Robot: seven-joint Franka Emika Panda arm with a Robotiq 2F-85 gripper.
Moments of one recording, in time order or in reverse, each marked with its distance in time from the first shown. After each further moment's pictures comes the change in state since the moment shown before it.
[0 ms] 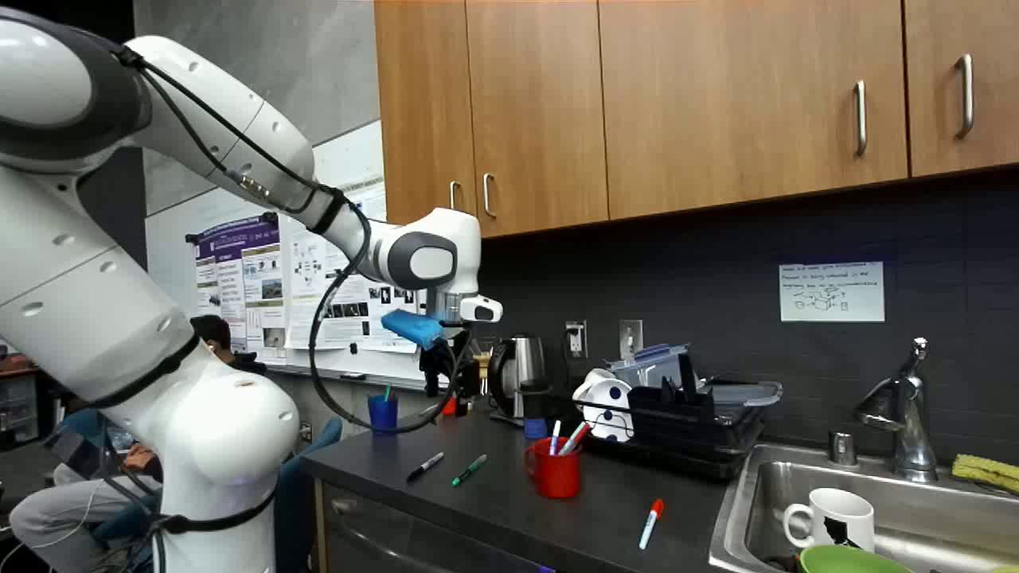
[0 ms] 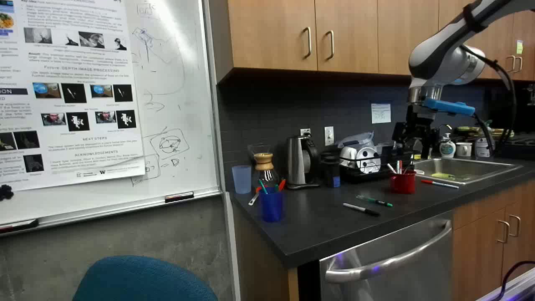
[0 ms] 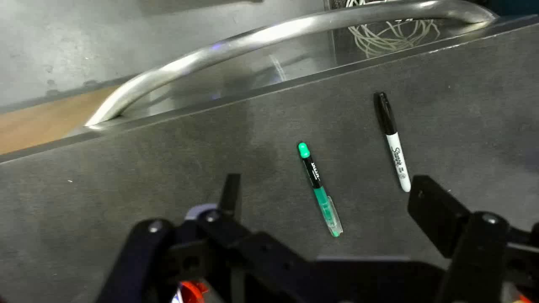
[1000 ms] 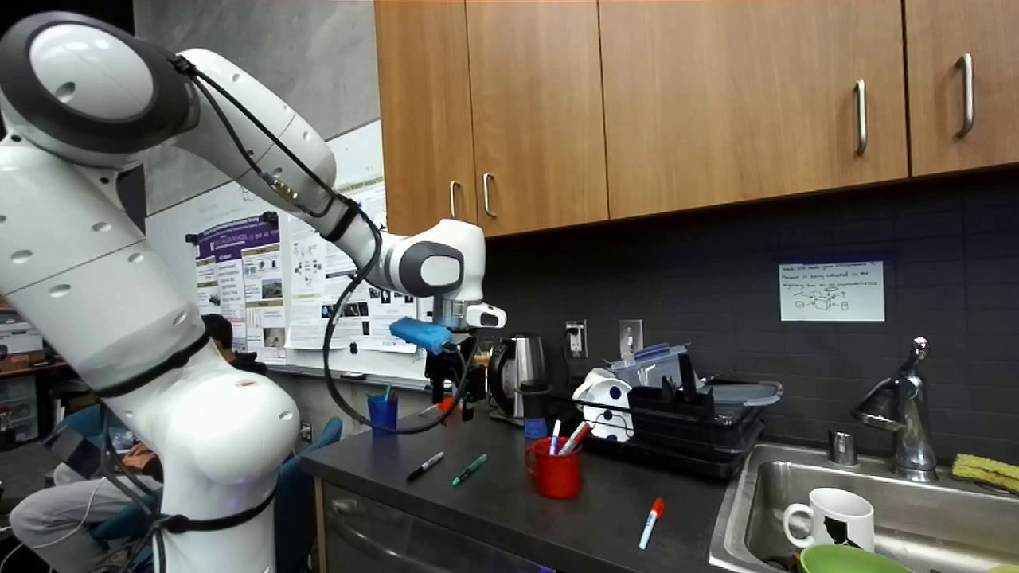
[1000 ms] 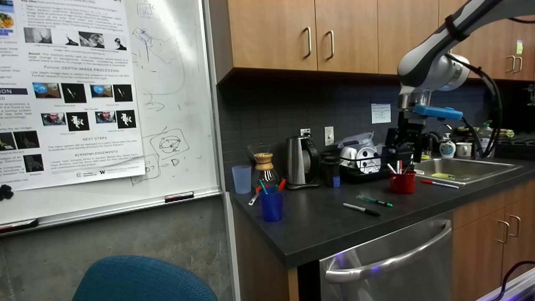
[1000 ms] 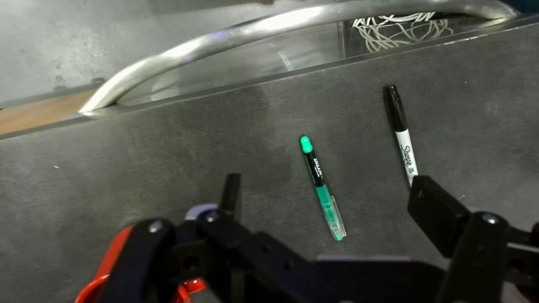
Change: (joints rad) arm 0.004 0.112 0.039 0.044 0.000 0.044 -0.001
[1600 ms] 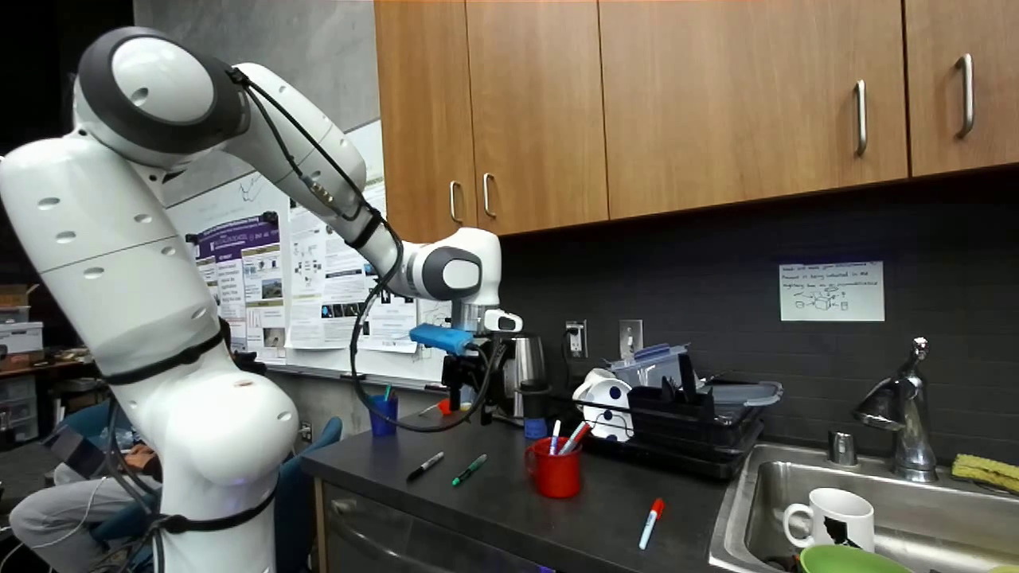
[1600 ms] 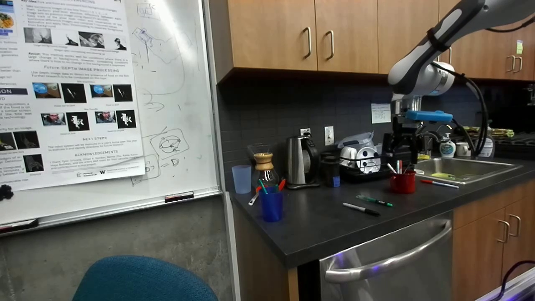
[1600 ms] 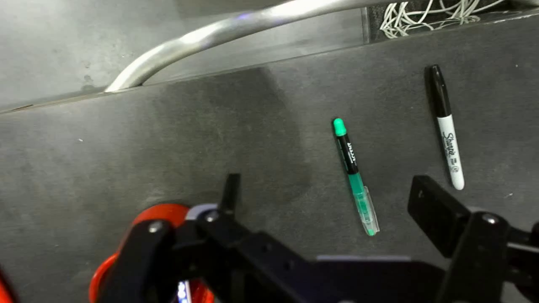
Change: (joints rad) arm -0.020 0.143 0.005 0.094 -0.060 0.007 -0.003
